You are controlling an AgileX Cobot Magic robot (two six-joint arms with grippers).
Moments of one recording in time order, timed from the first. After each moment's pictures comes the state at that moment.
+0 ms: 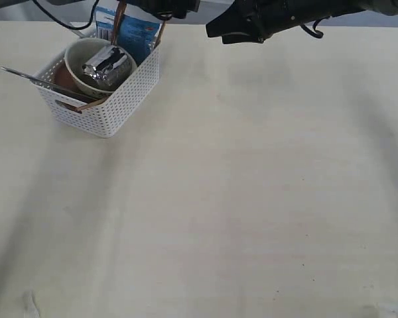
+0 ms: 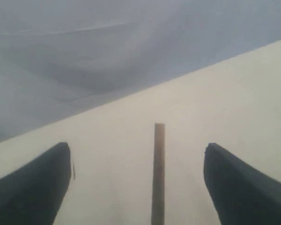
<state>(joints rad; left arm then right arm) -0.26 2.35 -1.96 -0.20 0.28 0.22 0.12 2.44 -1.96 1.21 1.20 -1.07</state>
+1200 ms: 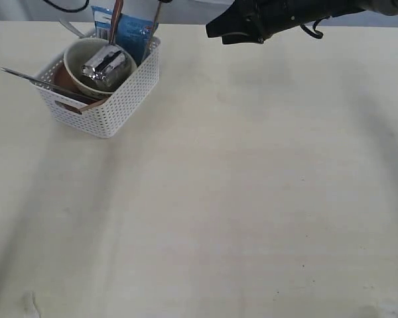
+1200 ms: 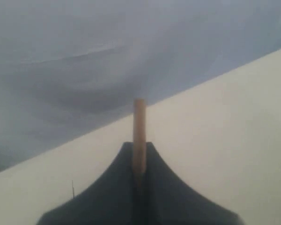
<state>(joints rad) -0.27 2.26 -1.96 -0.22 0.31 0.26 0.12 2.44 -1.96 1.21 1.20 -1.07</state>
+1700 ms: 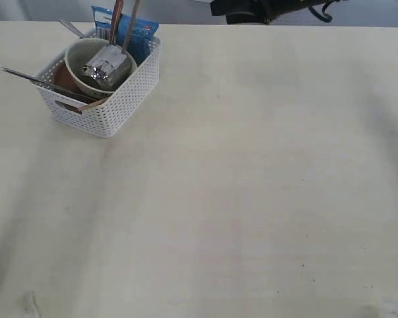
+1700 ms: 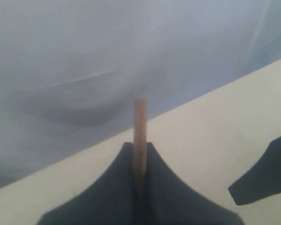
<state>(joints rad) -0.27 2.07 -1.96 -0.25 0.49 0.27 0.10 2.39 -1.97 1.24 1.21 -1.06</state>
